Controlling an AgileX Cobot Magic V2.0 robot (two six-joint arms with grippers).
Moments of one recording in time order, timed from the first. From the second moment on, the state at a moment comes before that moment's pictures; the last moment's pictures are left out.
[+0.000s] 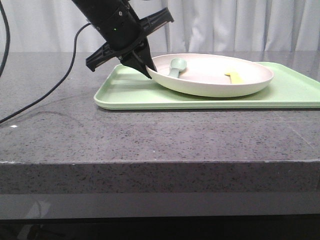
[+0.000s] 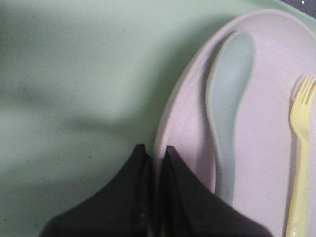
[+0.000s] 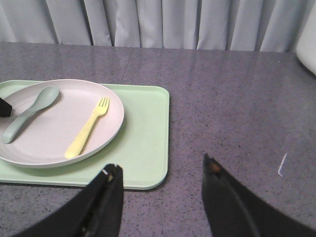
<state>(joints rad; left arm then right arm) -0.48 2.05 -1.74 -0.42 0.69 -0.34 0.01 0.38 -0.59 0.02 0.51 0.02</state>
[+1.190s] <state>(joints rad) -0.48 1.52 -1.68 -0.22 1.04 0.16 0.01 0.38 -0.59 0.02 0.51 0.02</state>
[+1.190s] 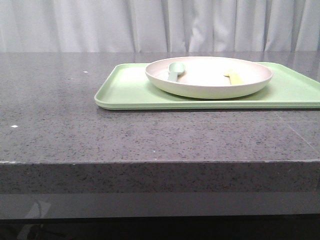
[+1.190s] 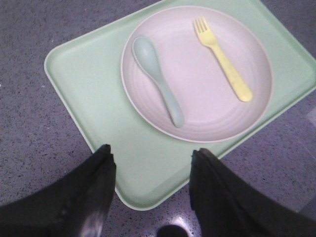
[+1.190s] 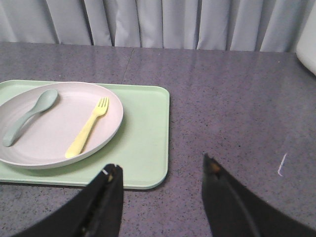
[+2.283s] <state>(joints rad) -0.48 0.69 -0.85 -0.30 0.87 0.20 0.01 0.38 -0.59 0.02 0.51 0.02</state>
